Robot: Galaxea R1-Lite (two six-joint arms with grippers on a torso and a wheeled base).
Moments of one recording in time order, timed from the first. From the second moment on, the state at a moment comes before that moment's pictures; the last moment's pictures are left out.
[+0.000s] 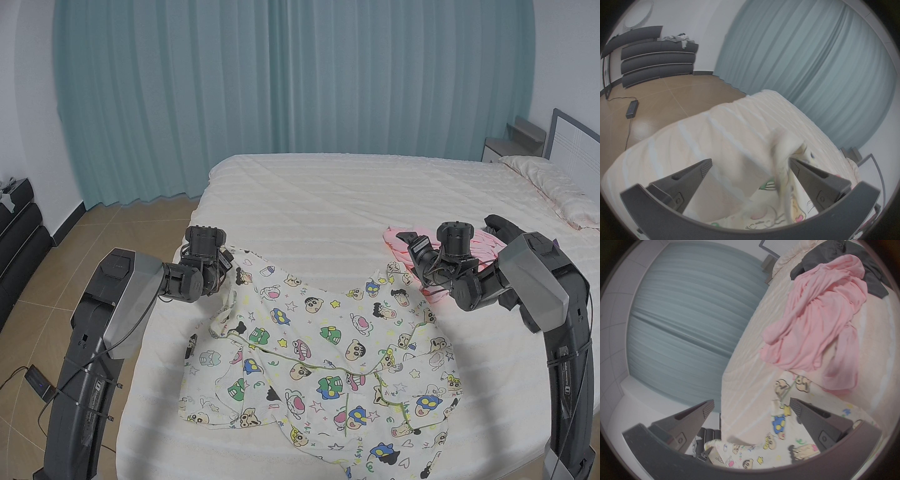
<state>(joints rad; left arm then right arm) -0.20 2.73 -1.99 -0.16 0.32 -0.78 0.17 2.54 -1.51 -0.72 0.06 1.09</state>
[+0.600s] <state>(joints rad) -0.13 2.68 -1.99 0.16 0.18 -0.79 0.02 2.27 -0.94 -0.74 0.33 0.73</state>
